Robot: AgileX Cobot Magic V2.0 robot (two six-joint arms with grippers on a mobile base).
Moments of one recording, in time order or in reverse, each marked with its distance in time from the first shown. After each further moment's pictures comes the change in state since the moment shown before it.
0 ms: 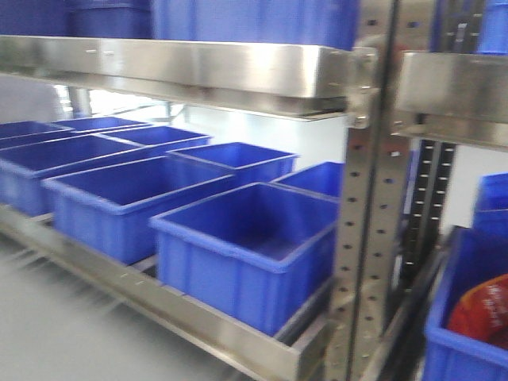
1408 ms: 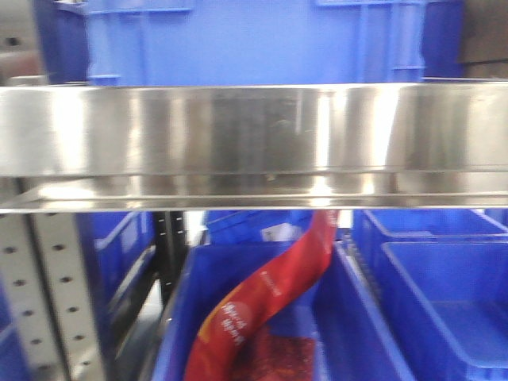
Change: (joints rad) left arm 0.000 0.000 0.000 0.000 -0.005 0.000; right arm 0.000 0.000 0.002 0.000 0.000 0.000
